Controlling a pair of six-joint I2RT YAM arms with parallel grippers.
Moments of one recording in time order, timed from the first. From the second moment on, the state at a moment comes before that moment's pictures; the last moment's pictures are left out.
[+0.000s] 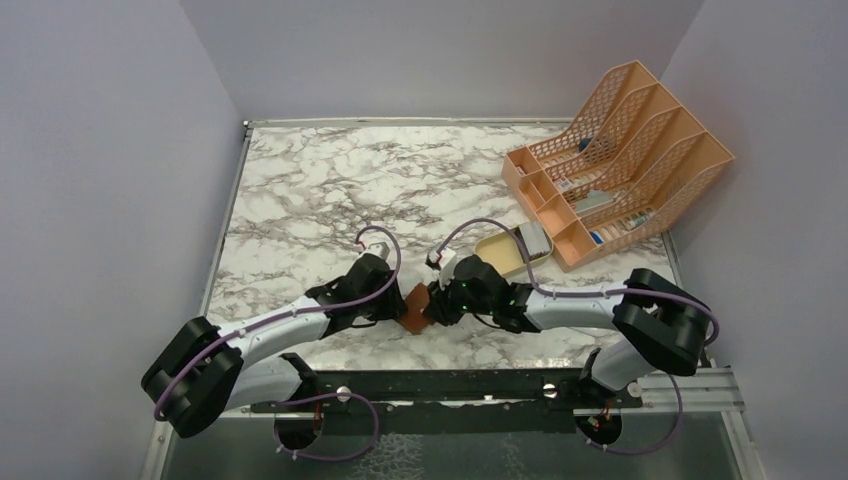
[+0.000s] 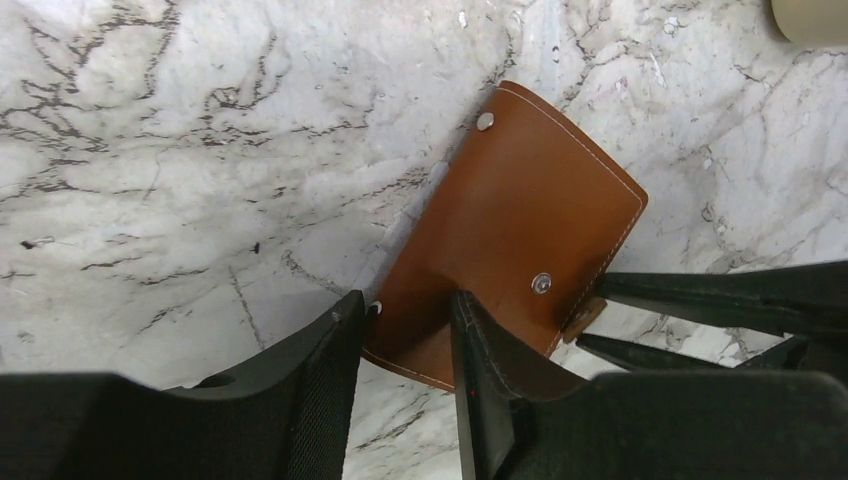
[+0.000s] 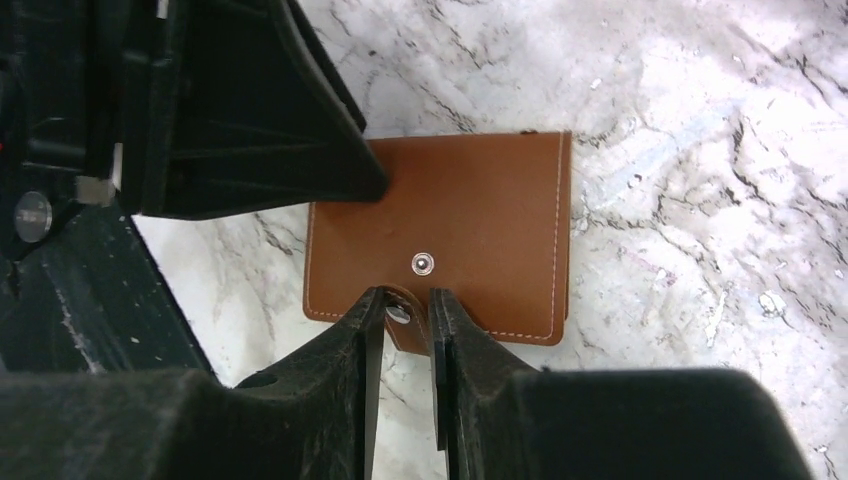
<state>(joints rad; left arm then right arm) -0.75 1.15 0.43 -0.16 -0.02 -0.77 1.02 1.50 0.60 0.31 -0.13 0.27</state>
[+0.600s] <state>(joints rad) -0.76 1.14 0.29 0.10 0.19 -1.02 1.02 1.44 0.68 0.05 0.02 0.39</state>
